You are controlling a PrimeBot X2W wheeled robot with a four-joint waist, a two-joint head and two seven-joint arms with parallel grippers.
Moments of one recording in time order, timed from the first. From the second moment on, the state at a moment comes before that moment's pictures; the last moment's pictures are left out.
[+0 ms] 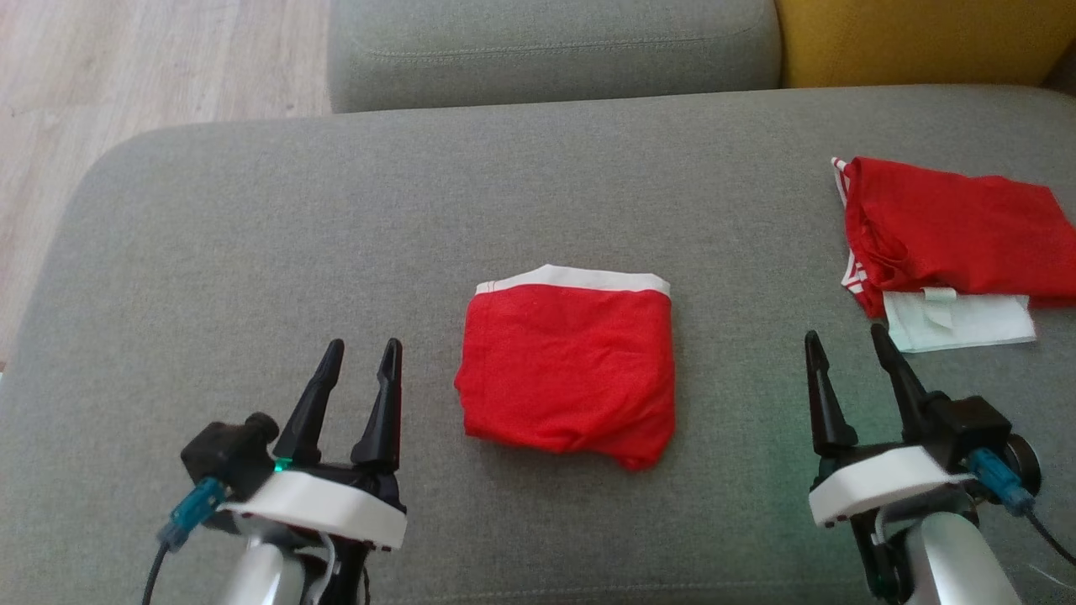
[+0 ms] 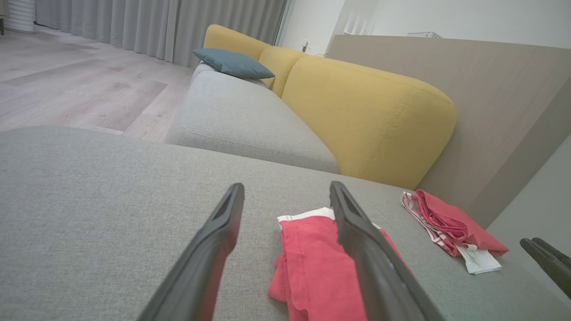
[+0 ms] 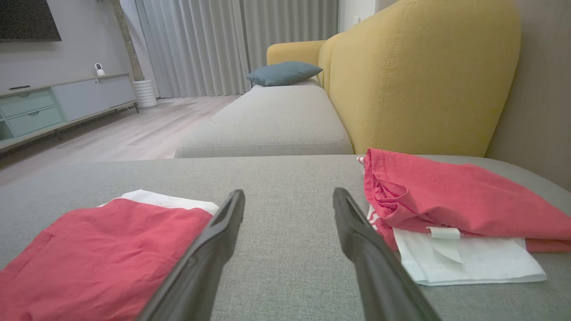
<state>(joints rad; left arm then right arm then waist) -0.04 0.05 -0.23 0.19 -0.39 -0.11 -0.26 -0.09 -0.05 0.01 0.34 0.06 0.13 -0.22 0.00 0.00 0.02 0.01</state>
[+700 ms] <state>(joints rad) -0.08 0.05 -0.29 0.20 -0.39 -0.11 -0.26 -0.14 -0.05 0.19 0.47 0.34 0.13 -0.06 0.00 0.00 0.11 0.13</state>
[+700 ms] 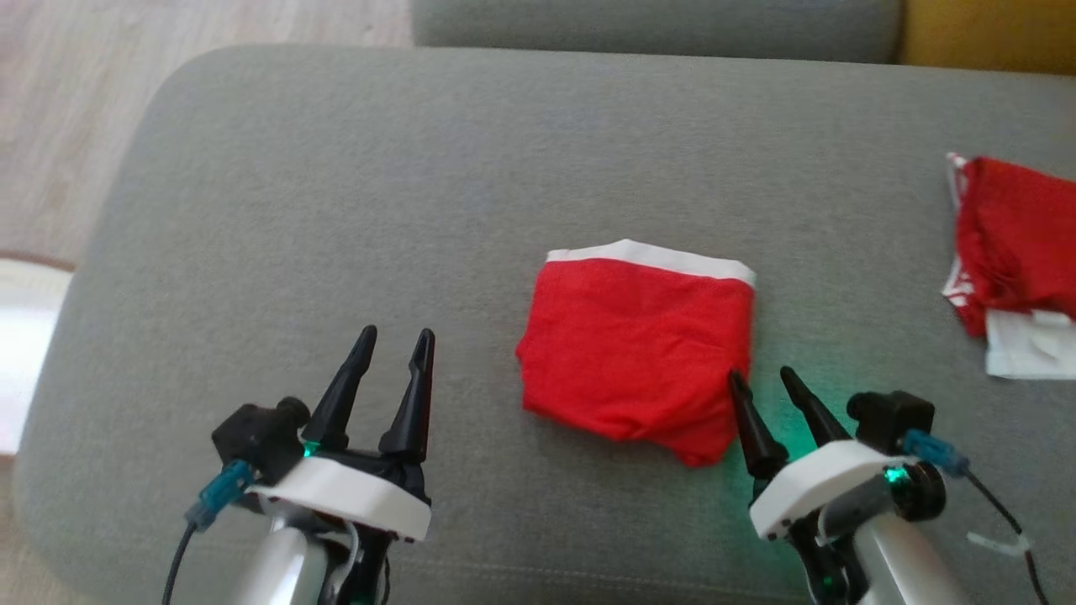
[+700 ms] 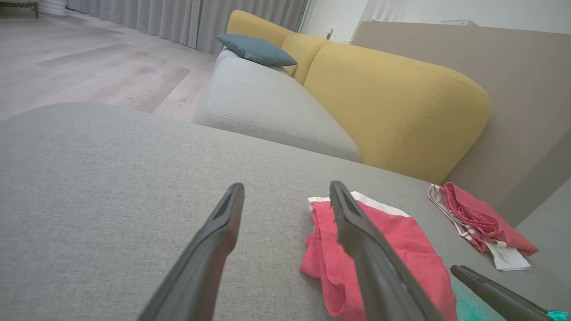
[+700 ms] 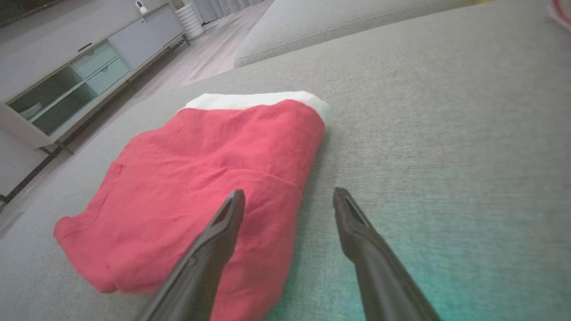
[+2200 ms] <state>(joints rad) -0.14 0.05 -0.23 0.18 -0.37 -0.11 -0.26 -0.57 -0.58 0.51 0.55 0.13 0.13 0.00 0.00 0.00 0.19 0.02</state>
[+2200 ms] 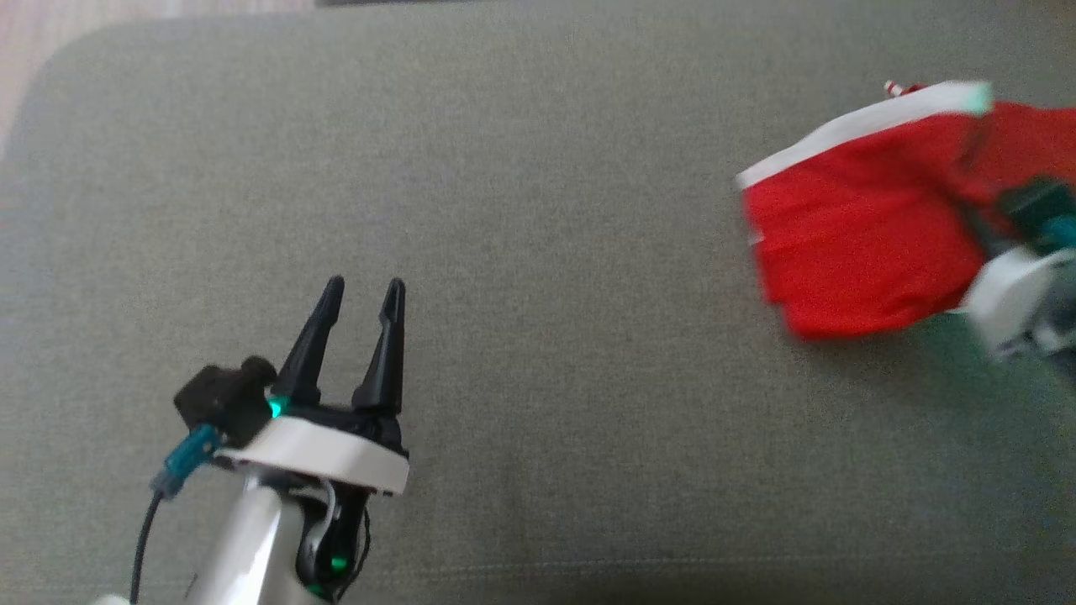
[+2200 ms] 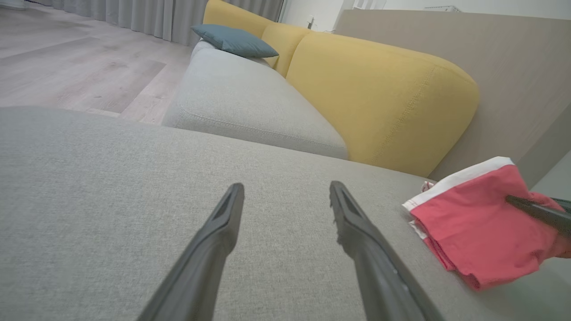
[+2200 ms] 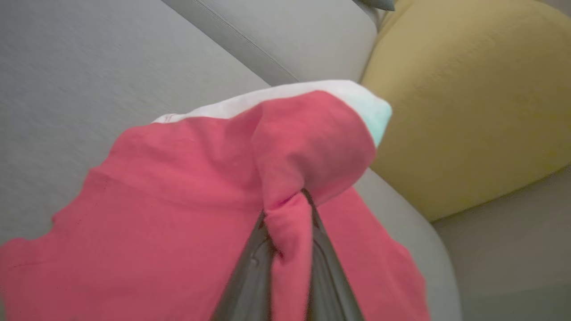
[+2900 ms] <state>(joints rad) -0.28 0.04 -0.25 0.15 -0.39 -0.12 -0.26 -0.67 -0.79 0.27 0.51 0.03 0.13 0.25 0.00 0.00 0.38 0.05</state>
